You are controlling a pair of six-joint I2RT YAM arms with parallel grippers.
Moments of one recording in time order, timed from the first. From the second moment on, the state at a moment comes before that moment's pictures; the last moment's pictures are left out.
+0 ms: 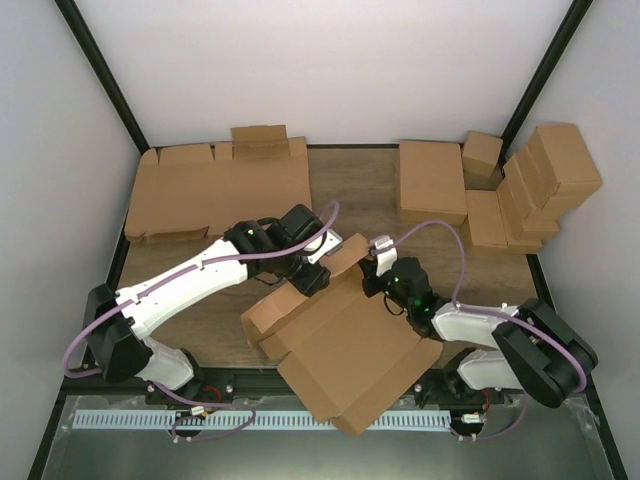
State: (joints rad) left arm -0.92 1.47 1.34 -0.96 0.12 -0.10; right arm 0.65 1.27 0.28 0.65 0.00 0.17
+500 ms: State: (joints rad) left arm -0.91 1.45 1.34 -0.92 0.15 -0.11; right arm 0.67 1.28 0.28 0.66 0.09 0.17
